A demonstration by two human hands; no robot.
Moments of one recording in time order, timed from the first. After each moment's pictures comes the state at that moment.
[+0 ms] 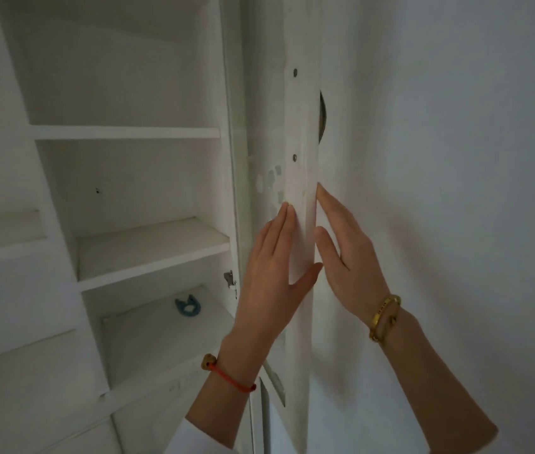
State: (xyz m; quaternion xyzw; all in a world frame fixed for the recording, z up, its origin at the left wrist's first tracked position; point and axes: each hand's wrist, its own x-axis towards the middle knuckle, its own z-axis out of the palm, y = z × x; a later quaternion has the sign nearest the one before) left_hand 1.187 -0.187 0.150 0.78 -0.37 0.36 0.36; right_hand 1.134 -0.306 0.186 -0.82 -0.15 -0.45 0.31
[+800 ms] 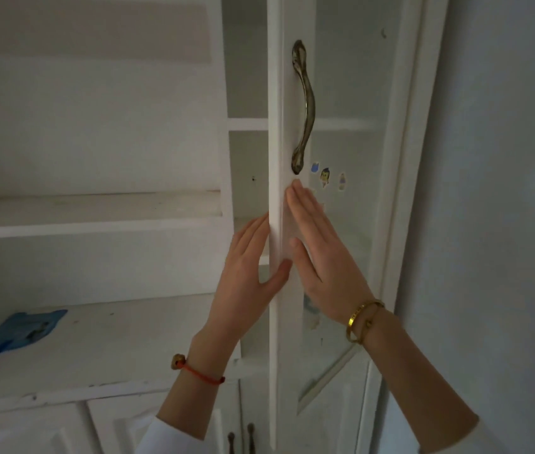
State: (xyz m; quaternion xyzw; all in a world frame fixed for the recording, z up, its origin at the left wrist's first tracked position) left_hand 1.235 0.040 0.141 0.82 -0.19 0.46 0.29; right_hand 1.237 -0.108 0.179 -0.78 -0.40 -0.36 0.31
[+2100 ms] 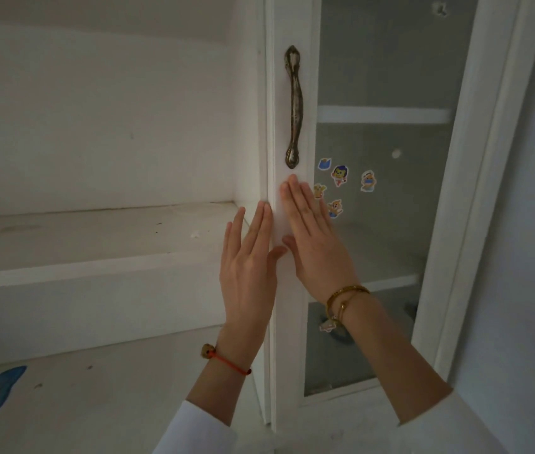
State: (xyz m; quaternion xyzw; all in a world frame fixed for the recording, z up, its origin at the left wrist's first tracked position) left_hand 1.403 0.146 0.131 0.77 -0.10 0.60 0.20; right_hand 1.409 0.023 0.170 -0.85 -0.28 -0.42 0.12
